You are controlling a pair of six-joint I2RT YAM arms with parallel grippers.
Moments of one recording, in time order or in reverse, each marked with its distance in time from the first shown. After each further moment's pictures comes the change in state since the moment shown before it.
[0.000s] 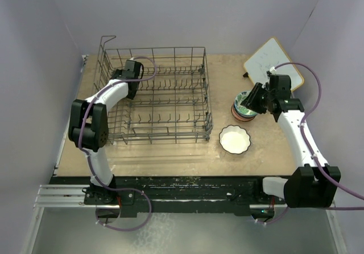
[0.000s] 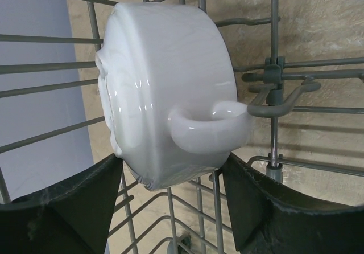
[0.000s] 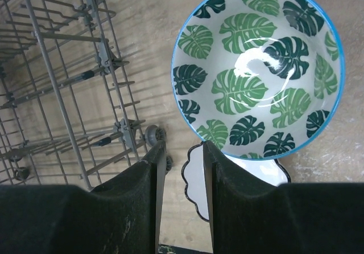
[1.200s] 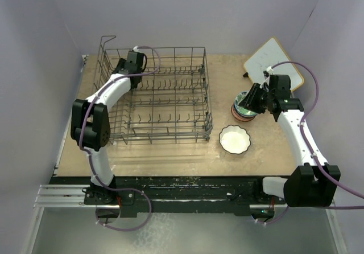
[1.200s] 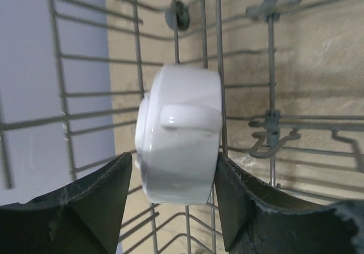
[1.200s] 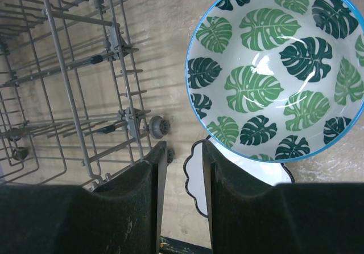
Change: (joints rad) left arm -0.027 0.018 0.116 0.032 -0.056 0.056; right arm -0.002 0.013 0.000 0.001 -0.074 -0.059
